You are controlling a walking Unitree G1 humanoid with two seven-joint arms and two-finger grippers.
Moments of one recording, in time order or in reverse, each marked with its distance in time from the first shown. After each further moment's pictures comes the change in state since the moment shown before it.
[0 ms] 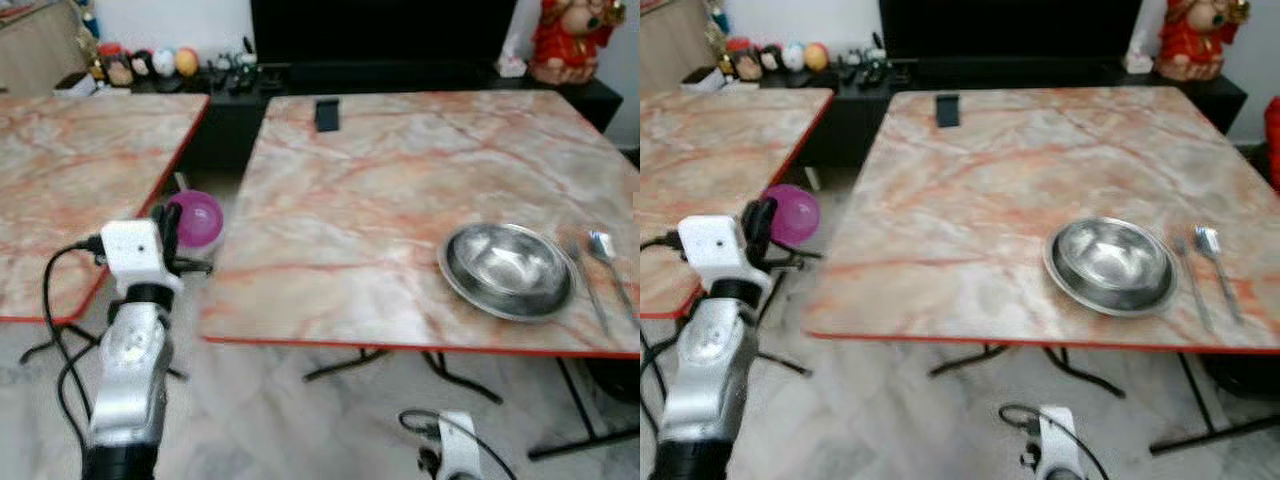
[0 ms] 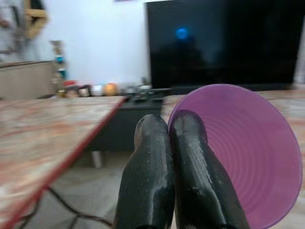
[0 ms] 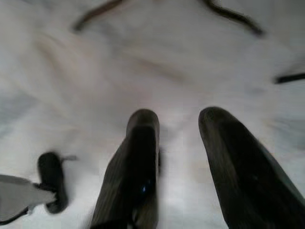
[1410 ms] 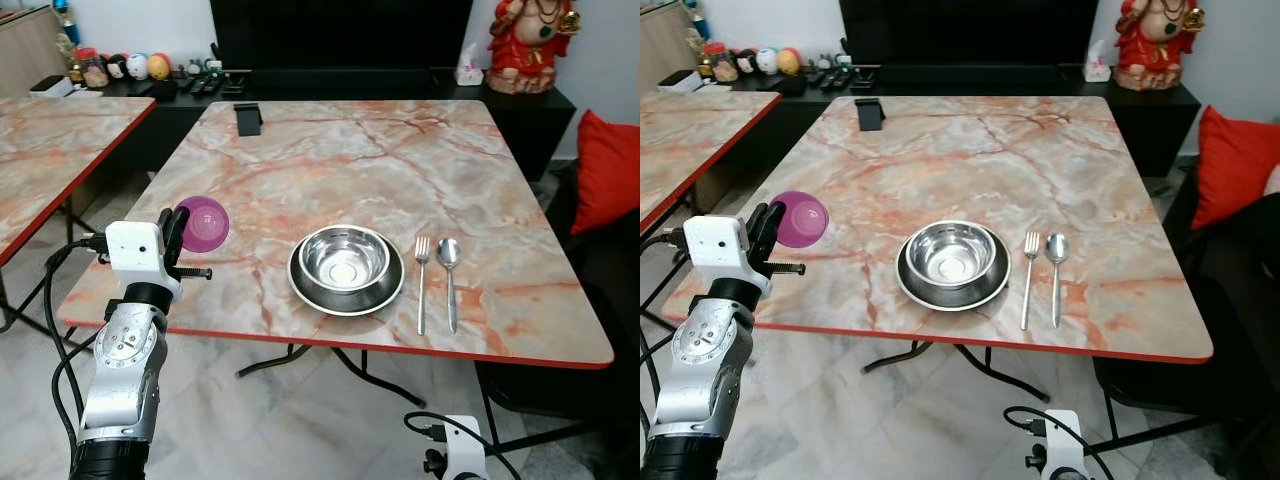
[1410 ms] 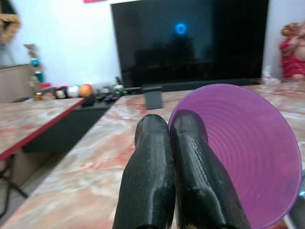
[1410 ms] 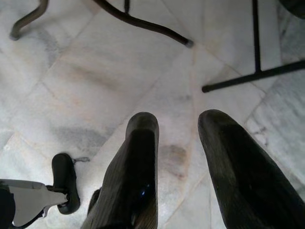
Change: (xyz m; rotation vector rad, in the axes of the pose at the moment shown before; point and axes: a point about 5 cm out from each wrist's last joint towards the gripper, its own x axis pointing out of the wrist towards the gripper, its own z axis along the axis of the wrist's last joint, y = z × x) left arm 0.003 0.016 -0.001 0.020 0.023 -0.038; right arm 0.000 0.004 0.000 -0.003 0.002 0.008
